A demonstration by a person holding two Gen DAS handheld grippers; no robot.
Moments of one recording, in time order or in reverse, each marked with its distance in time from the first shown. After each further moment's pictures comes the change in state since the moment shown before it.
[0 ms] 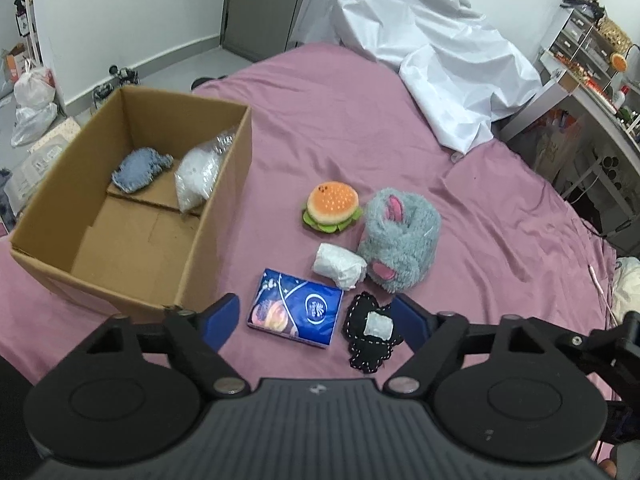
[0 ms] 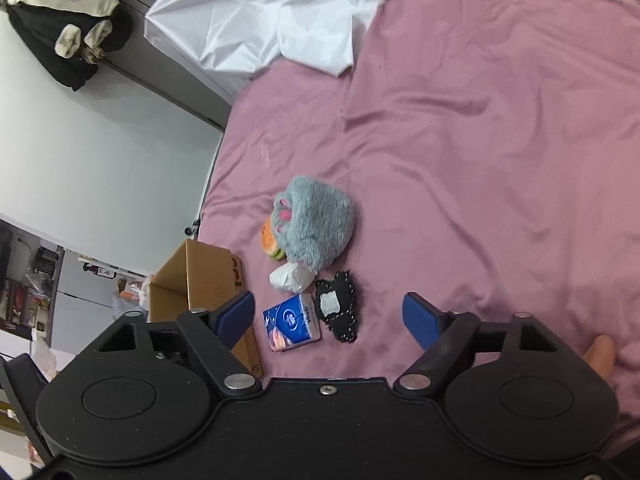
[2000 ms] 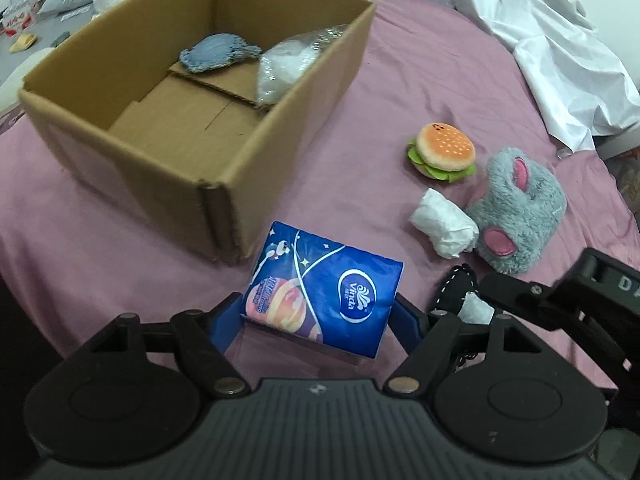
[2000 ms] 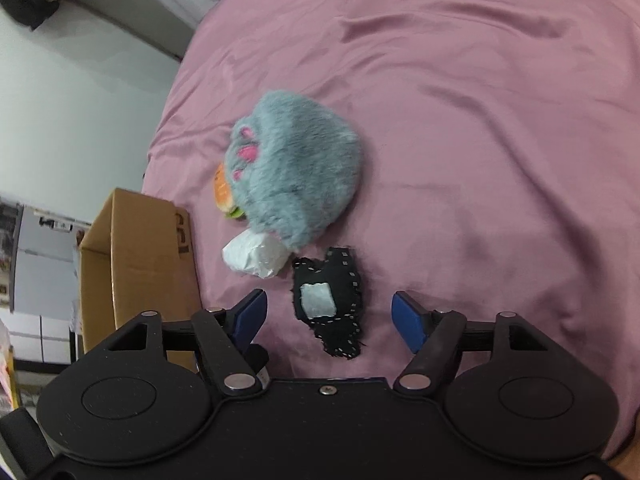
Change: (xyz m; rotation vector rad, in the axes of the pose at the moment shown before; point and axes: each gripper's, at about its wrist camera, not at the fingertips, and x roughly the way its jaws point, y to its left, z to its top) left arm 0.058 0.036 -0.038 -0.269 0.098 0.159; right arm 0.112 0.015 0.001 -0.071 0.166 -0.115
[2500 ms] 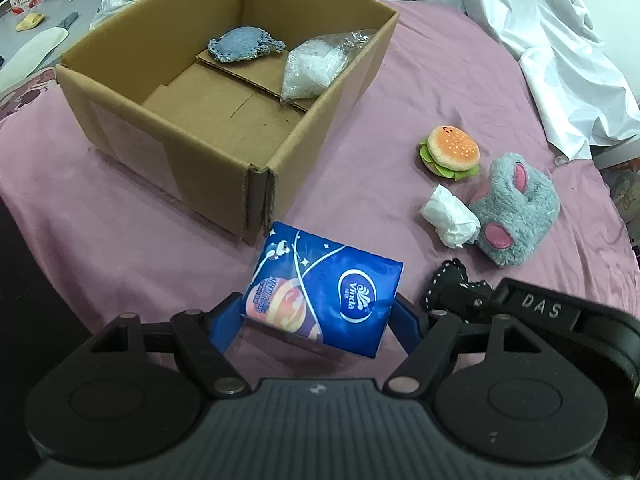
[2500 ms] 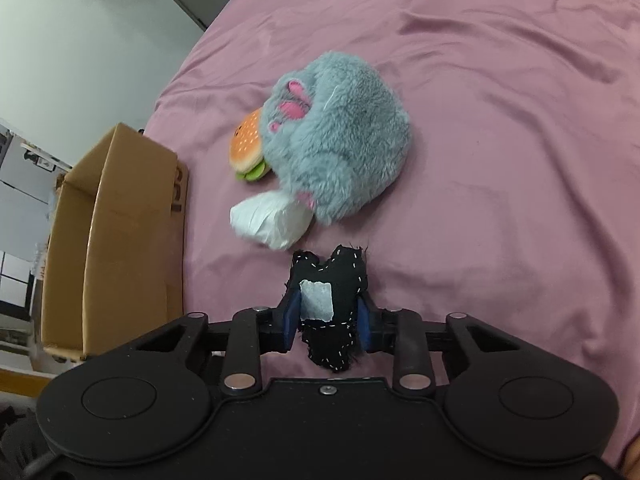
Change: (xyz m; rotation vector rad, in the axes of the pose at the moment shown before) left arm -0.021 0.018 -0.004 -0.044 0.031 -0.025; right arm 0.015 0.030 -0.020 -0.201 -0.006 -0.097
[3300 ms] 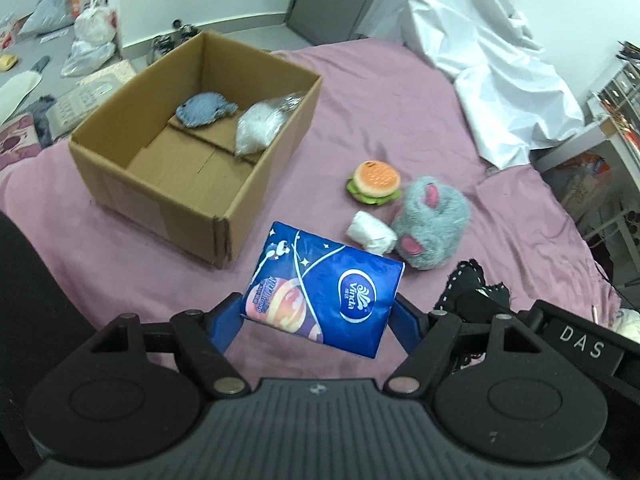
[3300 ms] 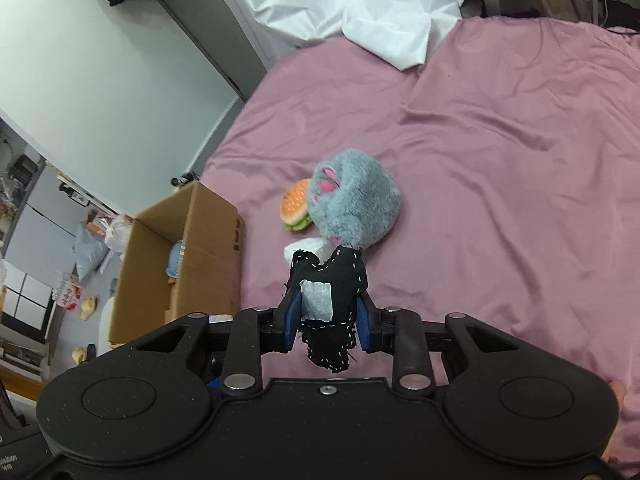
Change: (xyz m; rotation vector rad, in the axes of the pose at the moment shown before) left arm -0.075 -0.025 -0.006 0.104 -0.104 -0.076; right arm -0.105 0.001 -0.016 -0.018 -0.189 0.076
